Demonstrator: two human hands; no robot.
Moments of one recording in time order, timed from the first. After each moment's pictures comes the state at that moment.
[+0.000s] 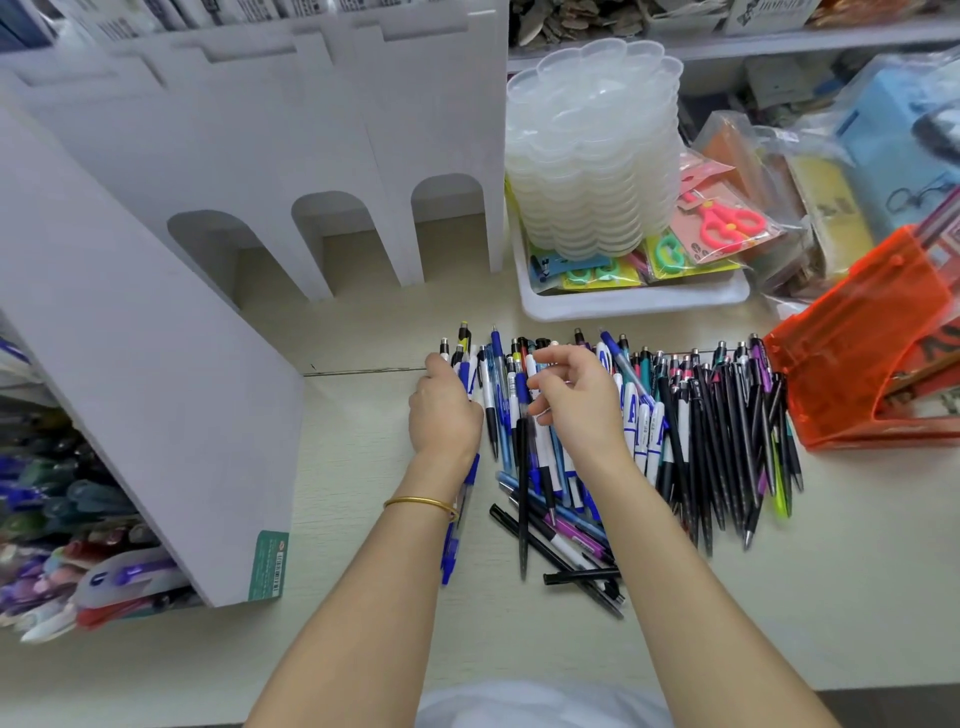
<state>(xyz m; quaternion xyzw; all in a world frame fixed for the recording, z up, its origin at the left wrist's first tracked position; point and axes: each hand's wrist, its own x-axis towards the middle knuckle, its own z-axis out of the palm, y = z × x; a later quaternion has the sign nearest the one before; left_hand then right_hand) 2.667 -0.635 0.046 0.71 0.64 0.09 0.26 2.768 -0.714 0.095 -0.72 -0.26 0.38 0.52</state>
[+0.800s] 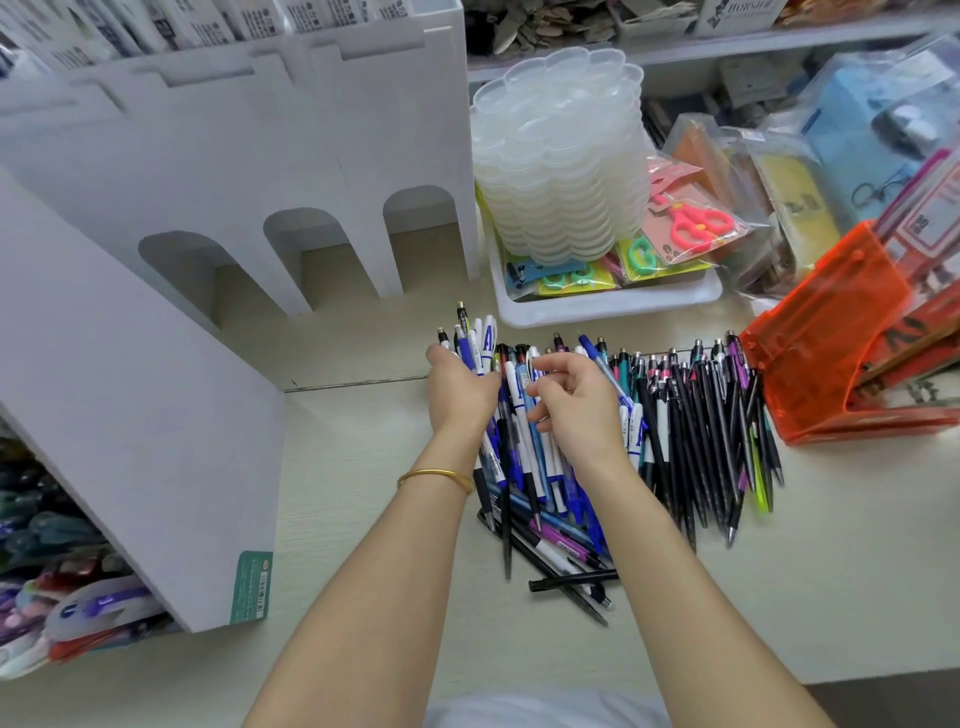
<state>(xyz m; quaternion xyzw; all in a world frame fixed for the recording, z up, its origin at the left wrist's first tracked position) 2.711 -0.631 0.065 0.60 0.65 0.18 0.43 2.783 -0.724 0.093 -0.72 -0.23 0.38 0.53</state>
